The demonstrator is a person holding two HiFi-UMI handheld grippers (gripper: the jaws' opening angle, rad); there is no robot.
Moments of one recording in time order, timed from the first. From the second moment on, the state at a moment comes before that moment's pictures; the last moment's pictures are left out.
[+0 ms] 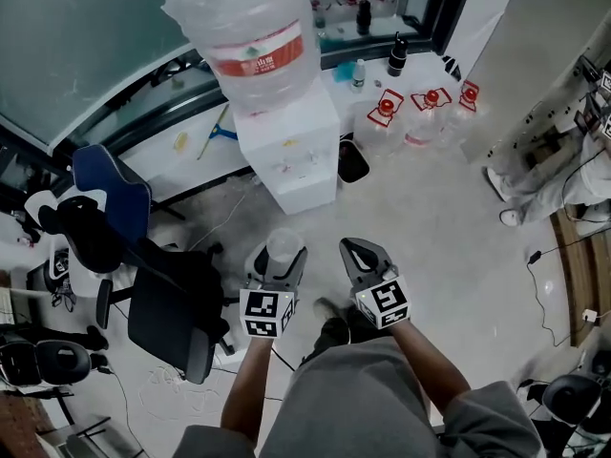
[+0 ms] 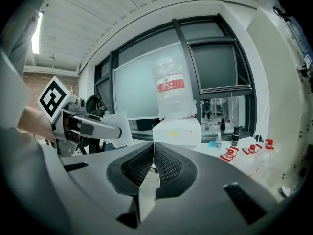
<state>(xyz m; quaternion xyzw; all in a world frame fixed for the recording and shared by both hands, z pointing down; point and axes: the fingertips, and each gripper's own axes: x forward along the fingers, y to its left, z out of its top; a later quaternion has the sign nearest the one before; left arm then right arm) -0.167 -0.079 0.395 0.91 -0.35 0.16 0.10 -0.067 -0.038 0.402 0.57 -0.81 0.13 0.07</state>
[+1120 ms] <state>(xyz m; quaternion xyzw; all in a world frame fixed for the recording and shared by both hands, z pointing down) -0.097 -0.216 0.476 0.89 -0.38 0.23 0.12 -0.006 -0.177 0.478 0.55 -0.81 0.18 0.07</state>
